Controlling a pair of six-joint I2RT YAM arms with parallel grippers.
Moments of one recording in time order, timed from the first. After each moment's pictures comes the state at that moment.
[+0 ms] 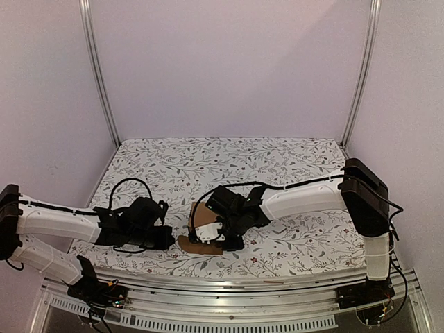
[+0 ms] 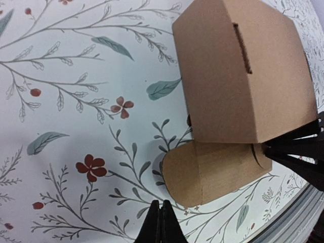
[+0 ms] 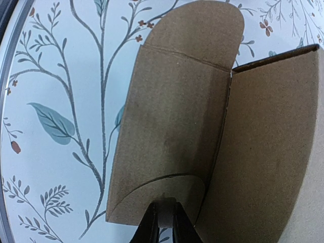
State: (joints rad) left arm -0.89 1.24 0.47 -0.16 -0.09 -0.79; right arm 1.13 2.11 1.45 -0.50 -0.07 -0.65
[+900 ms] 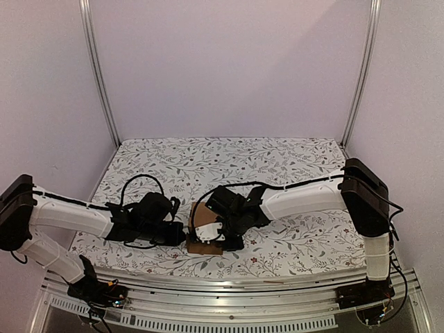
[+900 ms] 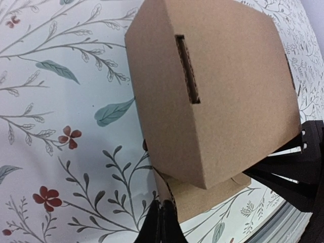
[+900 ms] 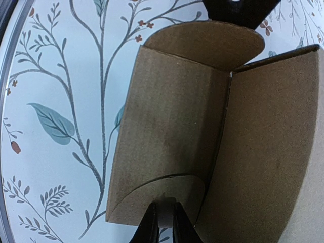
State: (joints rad) left arm -0.91 1.39 0.54 -0.06 -0.03 -0.77; right arm 1.13 2.11 1.45 -0.50 -0.07 -0.65
